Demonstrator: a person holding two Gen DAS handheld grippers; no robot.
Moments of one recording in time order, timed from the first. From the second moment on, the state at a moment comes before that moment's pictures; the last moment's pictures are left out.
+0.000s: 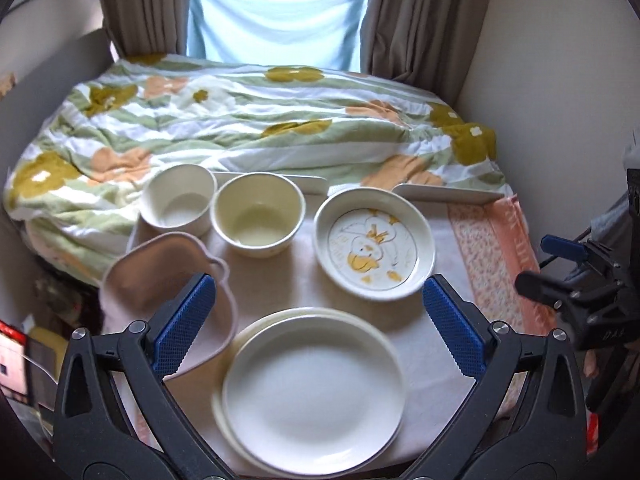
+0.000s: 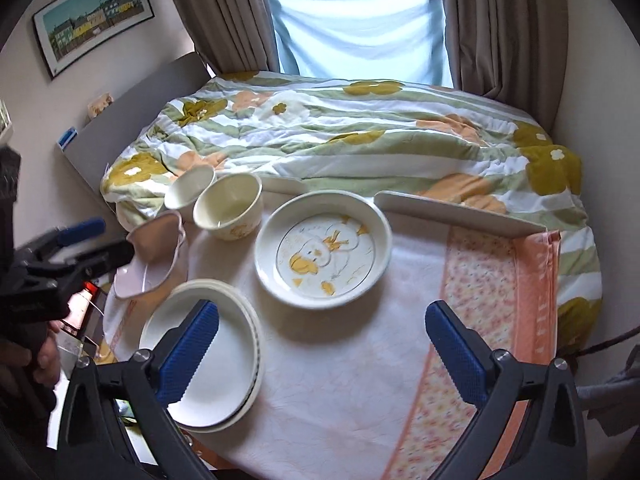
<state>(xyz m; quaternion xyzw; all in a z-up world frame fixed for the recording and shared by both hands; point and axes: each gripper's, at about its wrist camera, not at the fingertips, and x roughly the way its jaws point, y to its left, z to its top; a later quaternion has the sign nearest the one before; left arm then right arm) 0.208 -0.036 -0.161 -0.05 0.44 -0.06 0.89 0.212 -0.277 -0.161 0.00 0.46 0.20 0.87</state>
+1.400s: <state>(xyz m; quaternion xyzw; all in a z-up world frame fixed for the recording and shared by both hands) 0.316 -0.087 -0.325 -0.13 0.59 0.08 0.79 0.385 -0.280 -0.317 -0.04 0.57 0.37 0.74</state>
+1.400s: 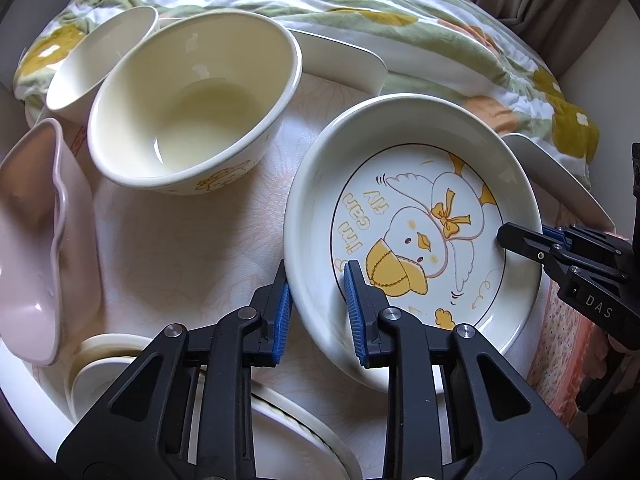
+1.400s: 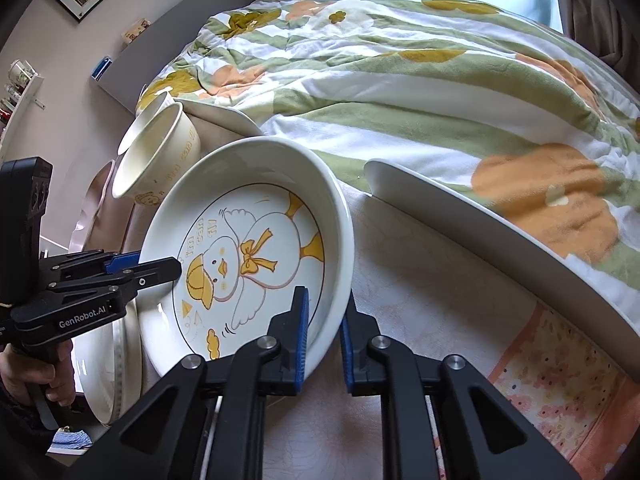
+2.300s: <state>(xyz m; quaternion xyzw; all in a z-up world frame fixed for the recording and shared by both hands) 0.260 -0.048 -0.215 -0.09 0.51 -0.03 0.86 0.301 -0.273 -0.218 0.01 0.50 0.28 0.82</state>
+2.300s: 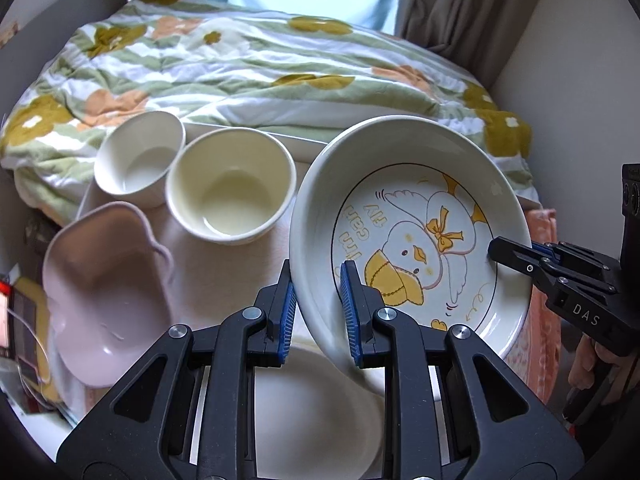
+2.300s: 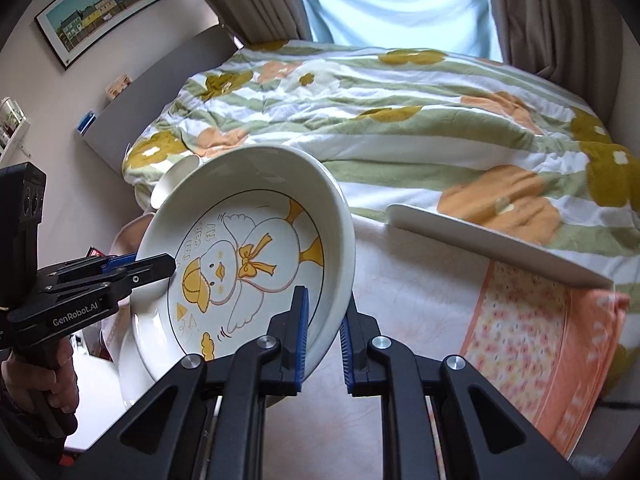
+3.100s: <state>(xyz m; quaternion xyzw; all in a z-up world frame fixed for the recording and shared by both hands) 0.150 0.027 -0.282 -0.04 0.57 -0.11 0.81 0.142 -0.201 -0.261 0.08 0.54 0.15 0.82</state>
